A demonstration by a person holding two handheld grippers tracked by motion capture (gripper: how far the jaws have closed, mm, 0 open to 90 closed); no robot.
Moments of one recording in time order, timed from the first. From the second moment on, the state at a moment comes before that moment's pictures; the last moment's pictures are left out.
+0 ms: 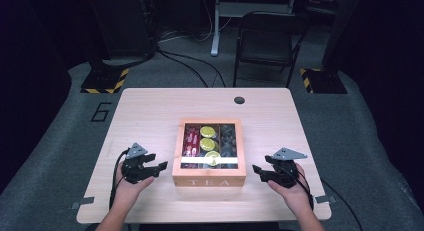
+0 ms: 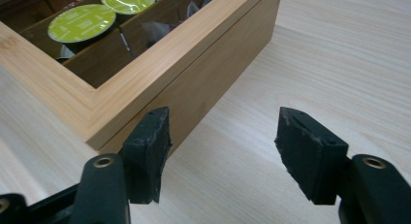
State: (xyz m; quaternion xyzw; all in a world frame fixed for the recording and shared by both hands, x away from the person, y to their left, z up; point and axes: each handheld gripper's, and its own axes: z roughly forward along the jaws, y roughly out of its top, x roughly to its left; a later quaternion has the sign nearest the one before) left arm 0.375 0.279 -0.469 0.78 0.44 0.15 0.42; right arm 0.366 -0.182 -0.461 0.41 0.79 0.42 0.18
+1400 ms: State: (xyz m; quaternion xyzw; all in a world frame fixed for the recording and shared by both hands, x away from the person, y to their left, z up) left arm 0.337 0.251 -0.461 0.81 0.36 0.14 0.45; right arm 0.337 -0.146 -0.456 0.35 0.81 0.43 0.18
